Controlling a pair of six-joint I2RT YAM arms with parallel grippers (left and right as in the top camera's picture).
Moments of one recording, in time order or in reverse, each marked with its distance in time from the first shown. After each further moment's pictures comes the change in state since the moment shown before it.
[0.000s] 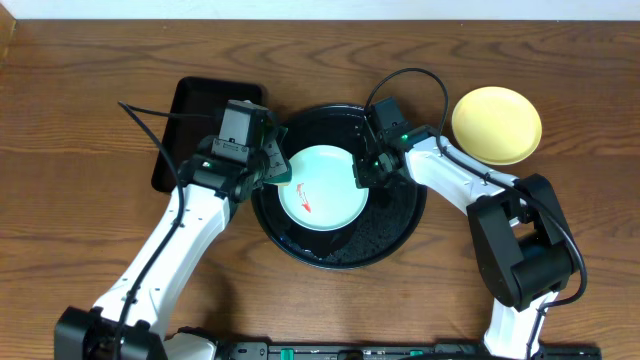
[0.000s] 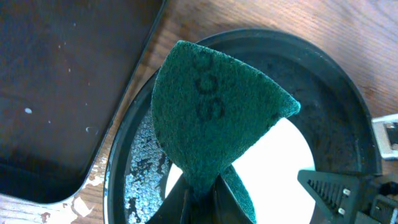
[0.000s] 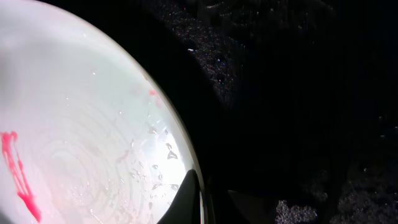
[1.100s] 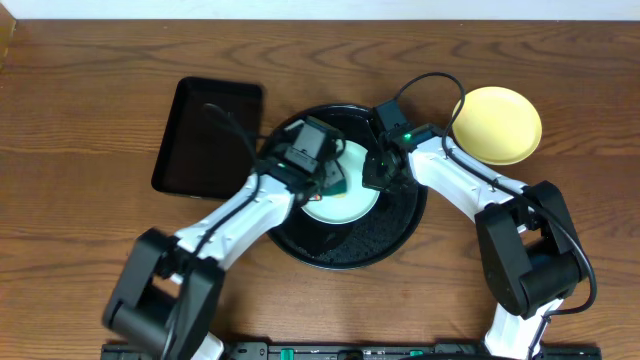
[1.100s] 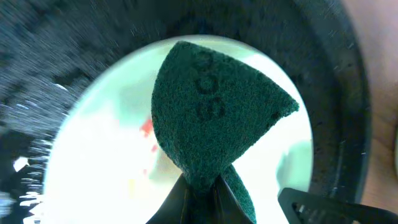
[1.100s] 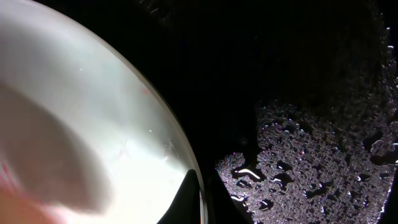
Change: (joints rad) left arm -0.253 0.274 -0.002 0.220 -0.016 -0.367; right arm 0.000 -0.047 0.003 -0.147 0.134 0.322
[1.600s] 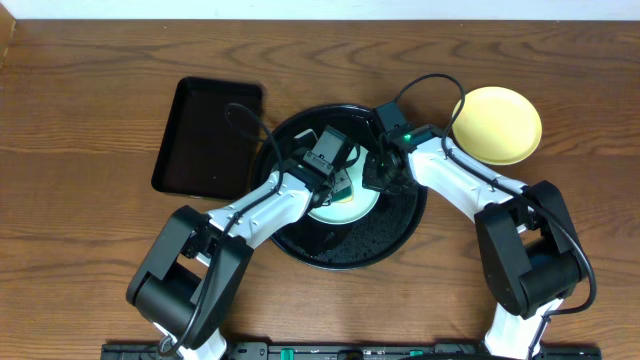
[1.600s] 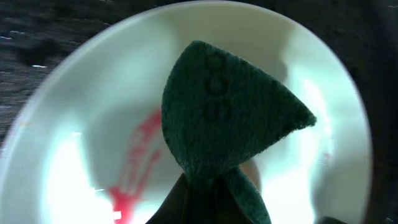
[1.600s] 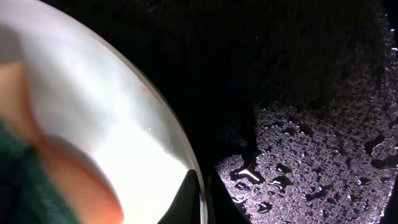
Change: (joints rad) left arm -0.041 0.113 0.021 -0.004 -0.087 -0.029; right arm 0.000 0.000 -0.006 0.000 0.000 0.006
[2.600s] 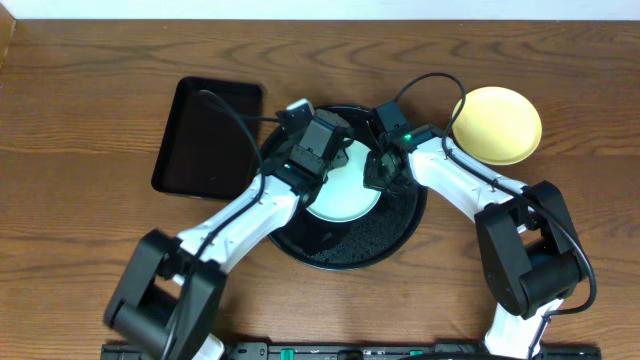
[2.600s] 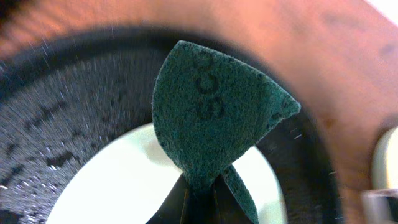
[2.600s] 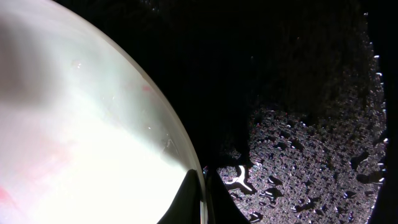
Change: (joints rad) left arm 0.019 -0.097 -0.002 0.160 -0.110 0.107; right arm 0.000 0.000 0.000 0.000 0.023 0.000
